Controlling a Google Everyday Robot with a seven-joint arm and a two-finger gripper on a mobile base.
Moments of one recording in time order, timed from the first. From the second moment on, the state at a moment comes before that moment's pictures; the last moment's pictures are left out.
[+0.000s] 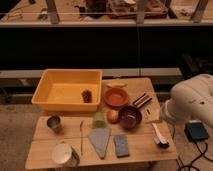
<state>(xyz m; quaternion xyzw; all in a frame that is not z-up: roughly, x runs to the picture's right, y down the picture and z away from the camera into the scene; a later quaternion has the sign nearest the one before) 0.255 0.139 0.623 -0.21 -0.18 -0.60 0.75</state>
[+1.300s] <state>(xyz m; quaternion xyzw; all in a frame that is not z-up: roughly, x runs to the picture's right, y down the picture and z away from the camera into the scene) 0.275 0.149 0.701 -0.20 -0.21 -0.64 0.71</state>
